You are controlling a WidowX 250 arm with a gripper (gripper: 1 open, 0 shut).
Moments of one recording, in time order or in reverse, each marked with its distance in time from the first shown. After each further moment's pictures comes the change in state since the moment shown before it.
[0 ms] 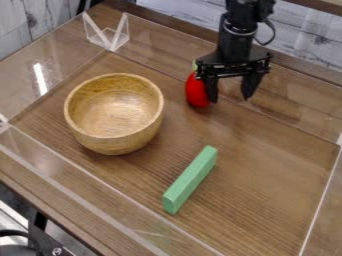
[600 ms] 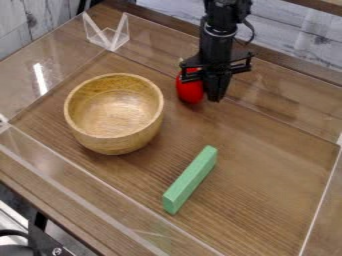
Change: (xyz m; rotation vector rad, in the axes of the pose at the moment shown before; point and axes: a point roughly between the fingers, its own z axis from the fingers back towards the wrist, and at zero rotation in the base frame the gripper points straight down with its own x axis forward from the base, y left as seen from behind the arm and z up) arm 0.005 0.009 -0.008 -0.023 0.003 0.033
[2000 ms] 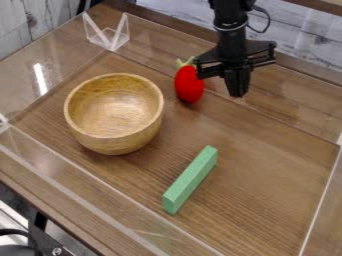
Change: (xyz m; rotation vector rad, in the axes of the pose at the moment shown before) arm -0.019 -0.022 0.022 -0.208 0.014 -0.212
